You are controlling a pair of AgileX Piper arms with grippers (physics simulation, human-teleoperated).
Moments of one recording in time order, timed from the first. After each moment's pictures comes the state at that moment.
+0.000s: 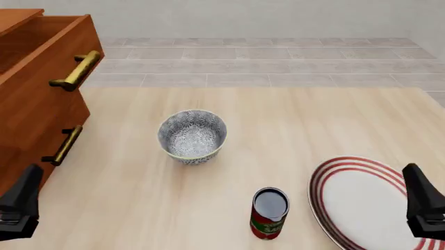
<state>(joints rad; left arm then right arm) 0.00 0.00 0.00 0.00 0.00 0.00 0.00 0.00 0.00 0.00</state>
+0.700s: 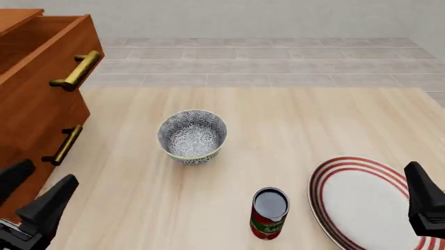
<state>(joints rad) -0.34 0.08 -0.12 0.17 0.02 -0.01 0.01 -0.02 0.01 -0.01</state>
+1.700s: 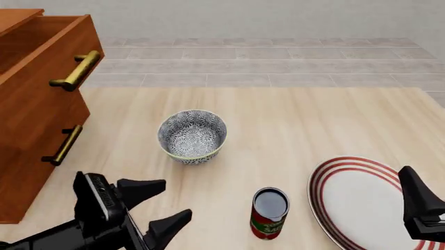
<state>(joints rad) -0.88 1.03 -0.13 -0.51 -0.08 0.01 0.00 0.00 0.02 0.00</state>
